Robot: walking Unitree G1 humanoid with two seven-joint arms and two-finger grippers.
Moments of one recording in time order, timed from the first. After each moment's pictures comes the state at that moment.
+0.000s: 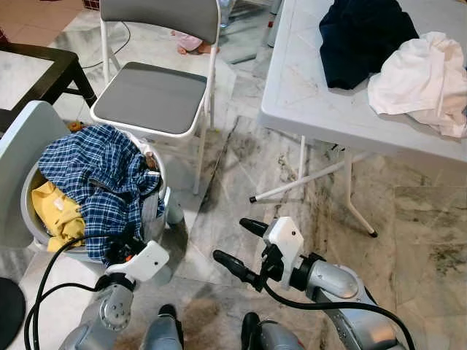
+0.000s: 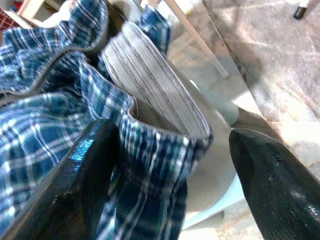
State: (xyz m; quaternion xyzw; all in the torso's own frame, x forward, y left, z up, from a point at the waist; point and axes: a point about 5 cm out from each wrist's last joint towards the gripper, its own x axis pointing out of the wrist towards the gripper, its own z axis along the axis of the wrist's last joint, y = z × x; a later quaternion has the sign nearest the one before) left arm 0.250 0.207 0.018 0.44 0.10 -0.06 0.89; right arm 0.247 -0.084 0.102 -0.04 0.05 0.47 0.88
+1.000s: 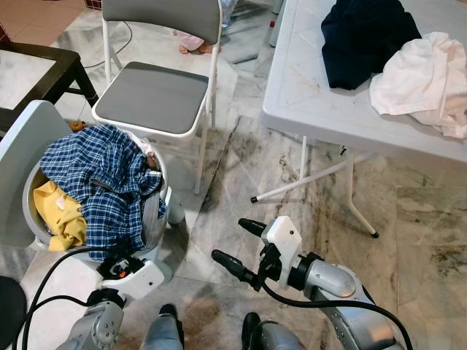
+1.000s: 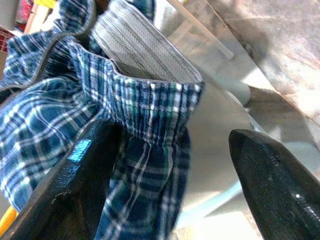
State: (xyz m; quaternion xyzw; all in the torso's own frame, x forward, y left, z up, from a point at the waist) left arm 0.241 0.220 0.011 0.51 0.10 -0.07 0.85; right arm 0.248 -0.081 0.102 -0.04 0.05 0.48 0.88
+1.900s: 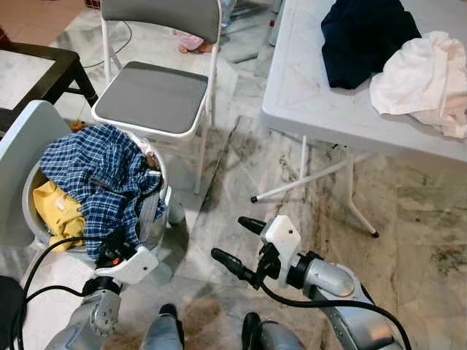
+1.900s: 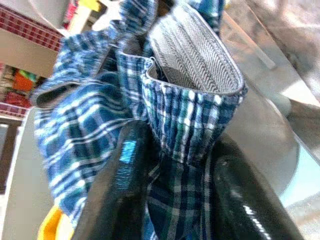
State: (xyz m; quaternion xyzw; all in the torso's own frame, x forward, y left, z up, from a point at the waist) left arm 0.250 0.230 0.025 0.50 0.04 -0.01 0.86; right arm 0.250 -0.079 0.103 -0.05 0.04 0.47 0.88
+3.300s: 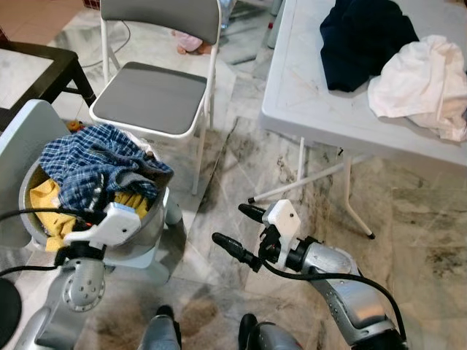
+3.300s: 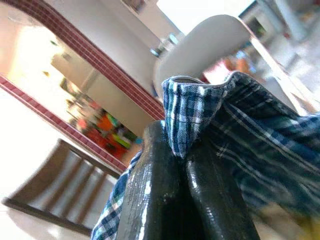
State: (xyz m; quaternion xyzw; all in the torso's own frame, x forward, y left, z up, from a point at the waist) left arm 0.270 0.233 0.153 0.45 -0.19 0.09 0.87; right arm 0.280 -0.078 0.106 -0.02 0.05 0.48 0.88
